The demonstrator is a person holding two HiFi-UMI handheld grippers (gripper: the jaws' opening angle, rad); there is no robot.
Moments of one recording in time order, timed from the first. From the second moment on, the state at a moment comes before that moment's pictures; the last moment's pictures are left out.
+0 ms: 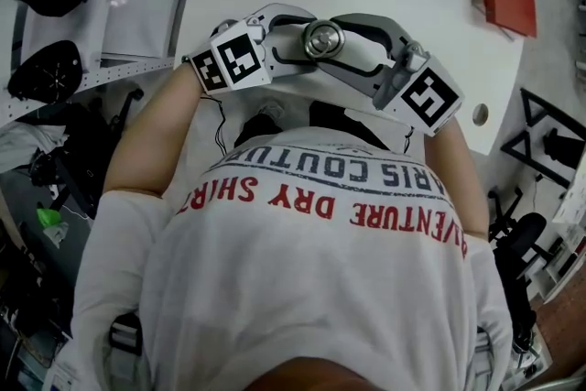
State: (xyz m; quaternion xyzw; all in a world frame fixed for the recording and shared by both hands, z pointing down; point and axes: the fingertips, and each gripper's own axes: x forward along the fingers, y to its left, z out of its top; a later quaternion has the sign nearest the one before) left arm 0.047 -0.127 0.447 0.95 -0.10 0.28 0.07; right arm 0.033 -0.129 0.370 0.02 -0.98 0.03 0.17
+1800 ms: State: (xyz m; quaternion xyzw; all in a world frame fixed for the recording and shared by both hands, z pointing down) left arm -0.022 -0.058 0.221 0.97 -0.20 0.07 0.12; right arm 0.050 -0.038 0.206 0.45 -0.89 0.06 -0.02
